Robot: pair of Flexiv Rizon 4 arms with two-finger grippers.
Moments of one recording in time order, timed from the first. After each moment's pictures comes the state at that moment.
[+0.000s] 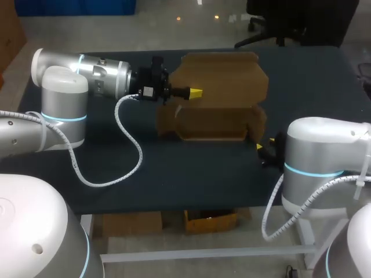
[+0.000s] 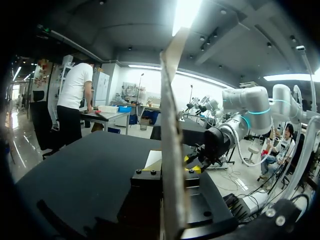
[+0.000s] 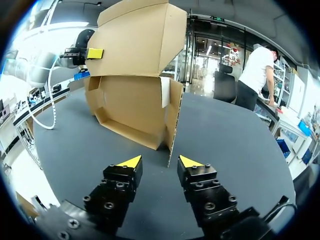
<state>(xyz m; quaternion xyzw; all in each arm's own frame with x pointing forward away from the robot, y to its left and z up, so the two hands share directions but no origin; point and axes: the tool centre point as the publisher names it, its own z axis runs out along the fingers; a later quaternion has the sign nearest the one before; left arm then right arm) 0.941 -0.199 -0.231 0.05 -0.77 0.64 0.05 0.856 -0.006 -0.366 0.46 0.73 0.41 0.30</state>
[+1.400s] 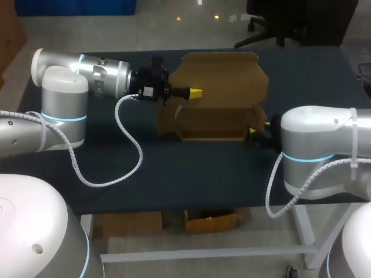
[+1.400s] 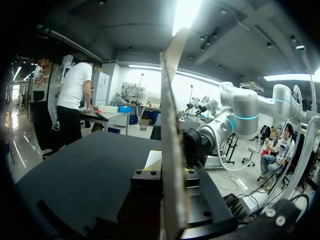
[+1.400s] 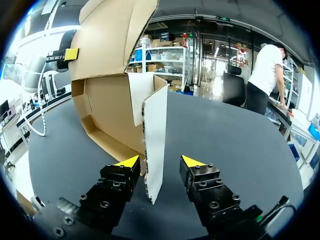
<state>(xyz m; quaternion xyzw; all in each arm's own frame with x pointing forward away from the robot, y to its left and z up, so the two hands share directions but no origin) 0.941 -0.199 -0.231 0.05 -0.77 0.64 0.05 0.930 0.003 -0.378 0.44 0.73 0.44 0.27</state>
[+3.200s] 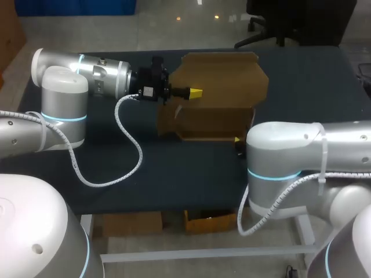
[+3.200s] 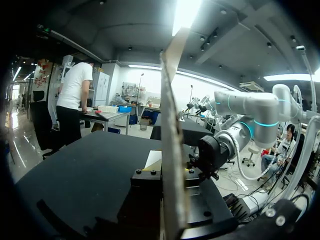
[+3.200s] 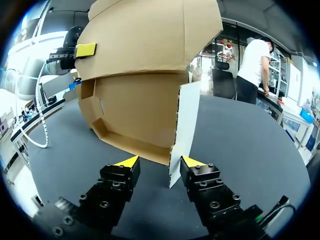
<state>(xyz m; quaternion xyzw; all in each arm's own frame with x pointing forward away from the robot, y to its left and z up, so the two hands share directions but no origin) 0.941 -0.199 -0.231 0.05 -0.77 0.64 0.05 0.889 0.048 -0.381 0.49 0.70 0.43 0.29</state>
